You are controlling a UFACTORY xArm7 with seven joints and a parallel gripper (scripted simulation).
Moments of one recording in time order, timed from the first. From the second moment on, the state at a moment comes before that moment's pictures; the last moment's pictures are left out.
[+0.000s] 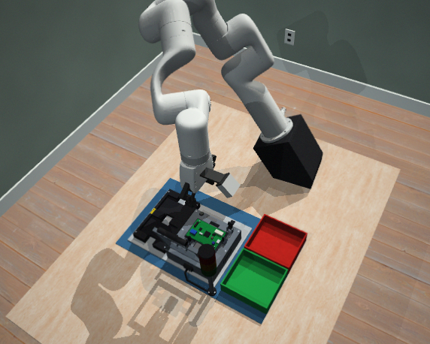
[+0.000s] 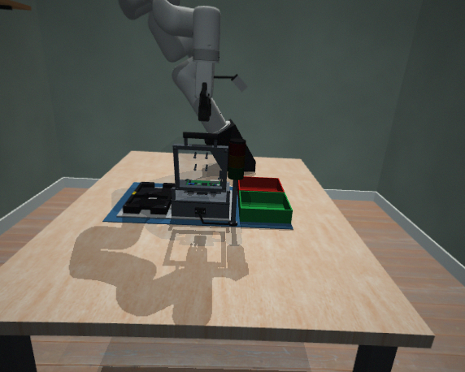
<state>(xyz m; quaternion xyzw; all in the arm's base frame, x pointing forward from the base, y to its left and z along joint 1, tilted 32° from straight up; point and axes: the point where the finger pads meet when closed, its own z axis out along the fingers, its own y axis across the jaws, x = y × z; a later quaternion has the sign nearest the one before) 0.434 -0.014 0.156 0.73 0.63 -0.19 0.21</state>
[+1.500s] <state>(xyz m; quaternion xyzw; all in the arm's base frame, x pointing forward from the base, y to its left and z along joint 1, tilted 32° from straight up) 0.545 -0.012 0.193 0.73 0.63 -0.18 0.21</state>
